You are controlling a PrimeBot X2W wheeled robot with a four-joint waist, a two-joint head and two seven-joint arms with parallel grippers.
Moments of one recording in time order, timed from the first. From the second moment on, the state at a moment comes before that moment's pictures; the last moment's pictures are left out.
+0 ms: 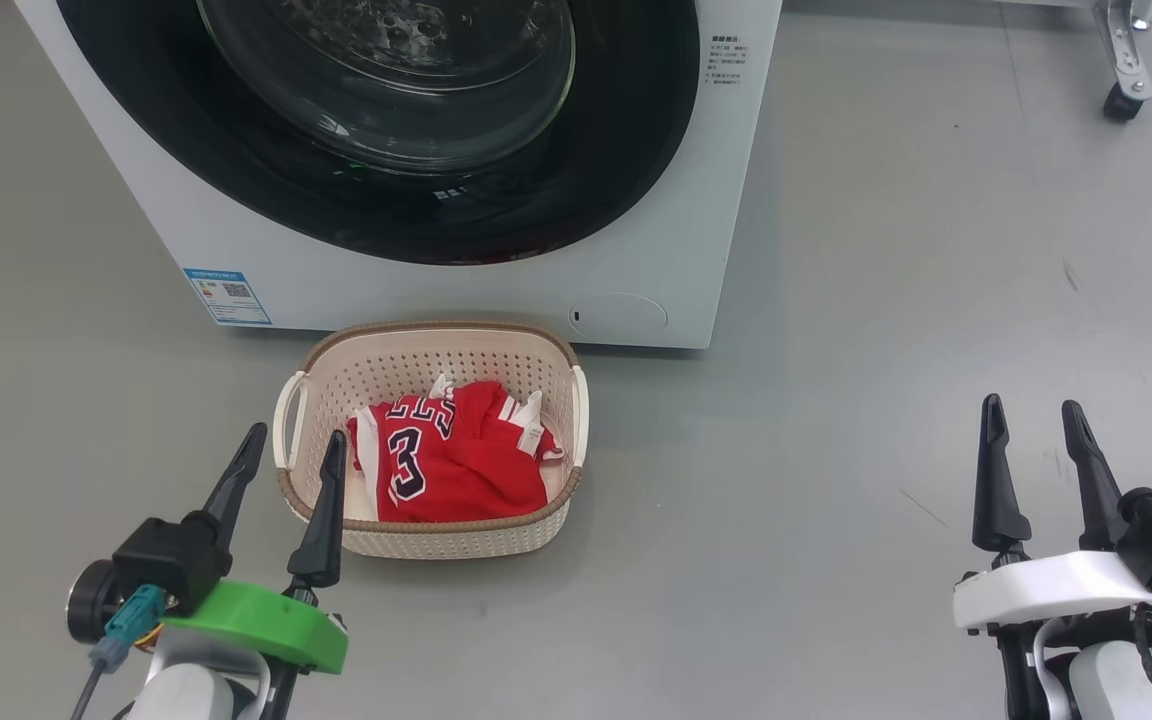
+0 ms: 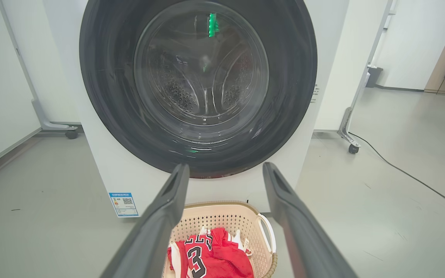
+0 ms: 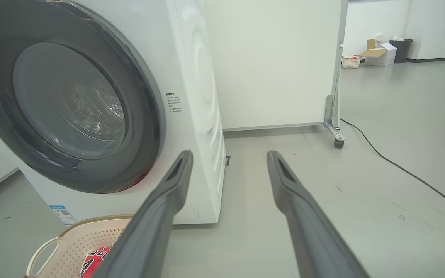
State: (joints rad) left arm -0.14 0.10 -0.21 0.25 -0.39 -0.12 -0.25; right arm 0.00 -0.12 0.10 0.09 0.39 0.00 -0.25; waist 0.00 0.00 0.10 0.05
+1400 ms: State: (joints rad) left arm -0.09 0.07 -0.24 0.31 -0.62 -0.12 -0.22; right arm 0.06 -0.09 0.09 0.14 0.52 0.02 -0.22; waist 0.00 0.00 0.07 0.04
